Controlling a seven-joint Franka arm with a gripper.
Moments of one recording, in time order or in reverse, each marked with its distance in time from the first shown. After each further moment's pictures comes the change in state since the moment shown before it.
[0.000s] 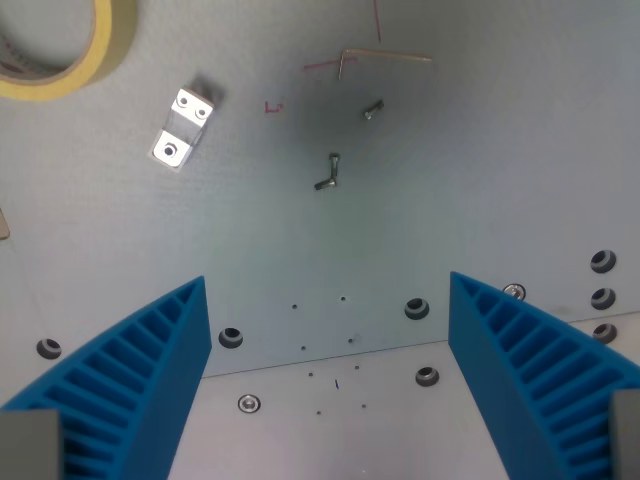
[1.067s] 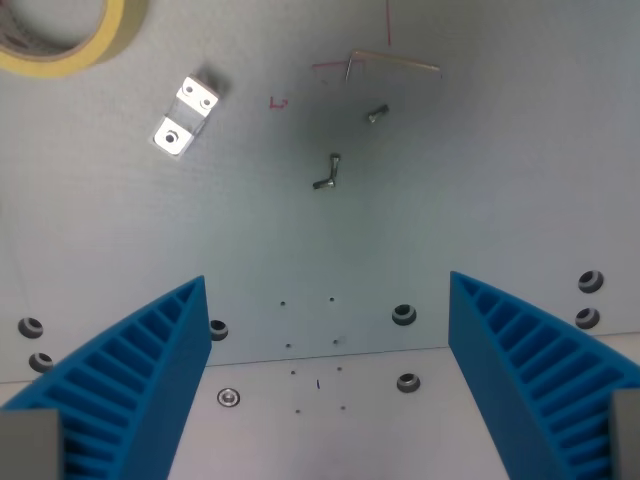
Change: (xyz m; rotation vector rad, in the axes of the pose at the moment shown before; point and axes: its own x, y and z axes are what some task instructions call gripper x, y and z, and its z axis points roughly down) arm 0.000 0.000 0.000 0.000 0.000 -0.089
